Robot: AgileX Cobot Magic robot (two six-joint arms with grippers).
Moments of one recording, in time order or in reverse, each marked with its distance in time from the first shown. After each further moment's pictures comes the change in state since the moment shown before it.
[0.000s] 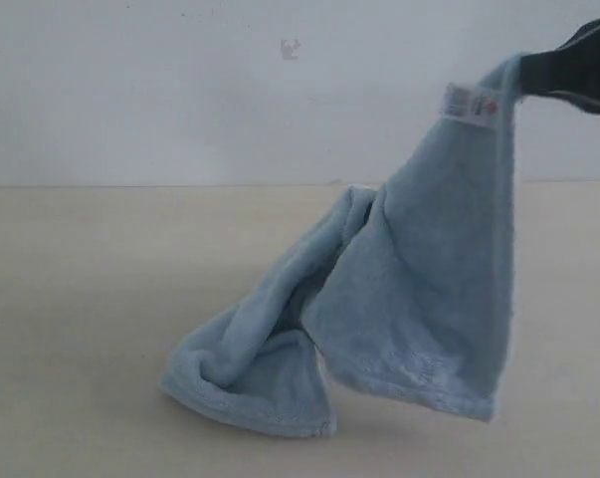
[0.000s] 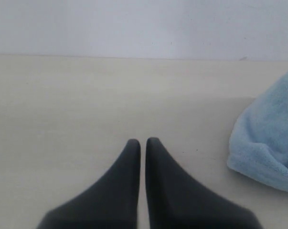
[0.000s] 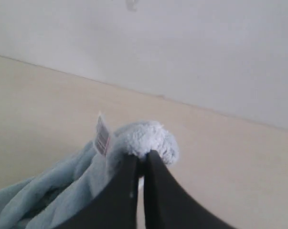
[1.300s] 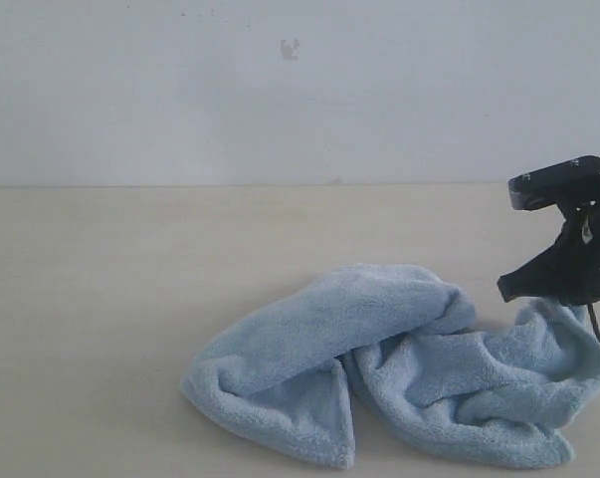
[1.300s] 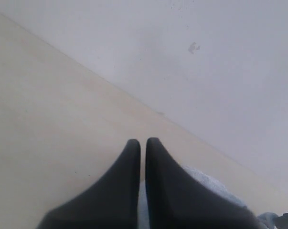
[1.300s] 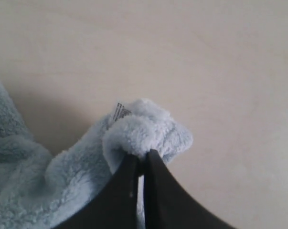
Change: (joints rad) left arm 0.000 0.000 0.000 -0.665 -0.064 0.037; right arm 0.000 0.587 0.000 -1.150 0.096 1.042
